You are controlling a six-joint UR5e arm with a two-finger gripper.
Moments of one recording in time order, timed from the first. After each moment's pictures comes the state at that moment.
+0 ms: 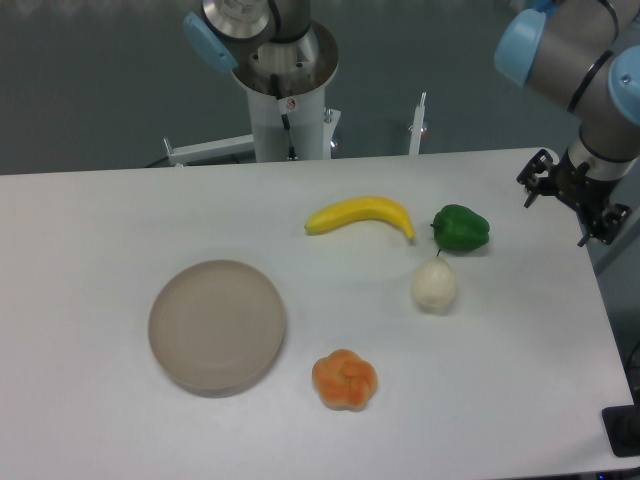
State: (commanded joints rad) arm 2.65 -2.00 -1.37 -1.33 1.61 1.64
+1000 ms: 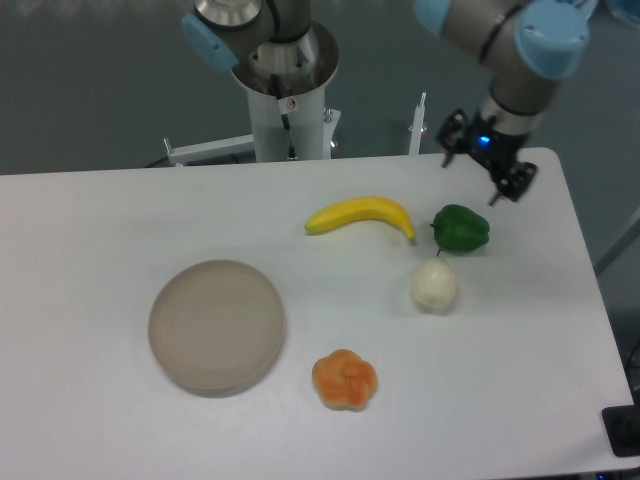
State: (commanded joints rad) arm 2.61 -1.59 -1.92 -1.31 1.54 1.65
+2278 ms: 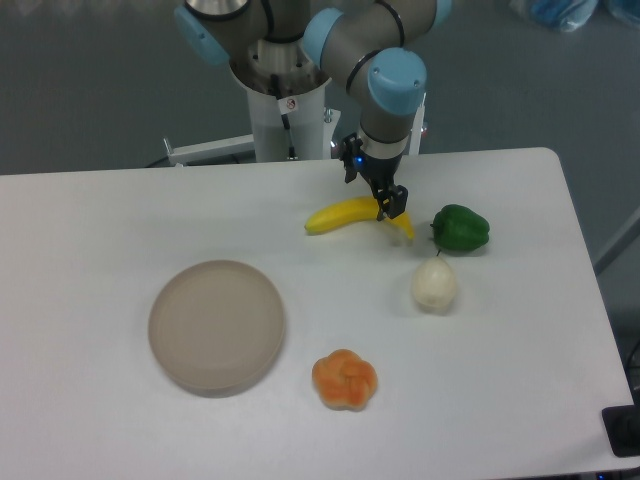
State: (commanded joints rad) arm 2.50 -1.69 -2.22 -0.90 1.52 1.65
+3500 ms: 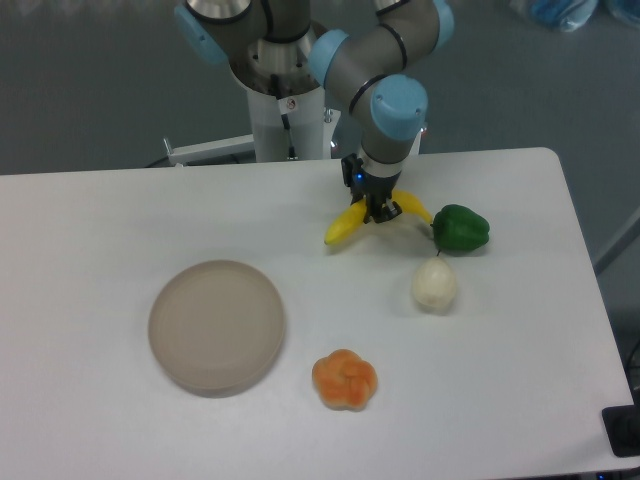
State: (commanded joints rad) arm 2.50 -1.65 -2.13 -0.96 1.54 1.64
